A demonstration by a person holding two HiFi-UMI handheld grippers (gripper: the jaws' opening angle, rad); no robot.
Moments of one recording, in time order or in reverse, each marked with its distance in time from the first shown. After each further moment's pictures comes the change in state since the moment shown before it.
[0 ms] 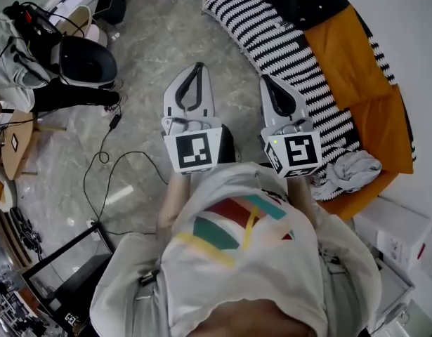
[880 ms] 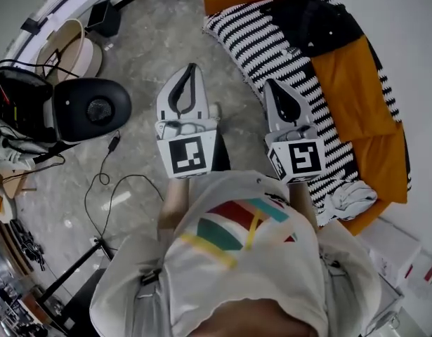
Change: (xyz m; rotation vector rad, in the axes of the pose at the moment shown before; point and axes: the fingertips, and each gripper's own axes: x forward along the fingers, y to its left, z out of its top) left arm 0.169 0.091 -0.023 -0.059 0.003 0.026; right arm 0.168 -0.076 0.012 -0.013 0.019 -0.025
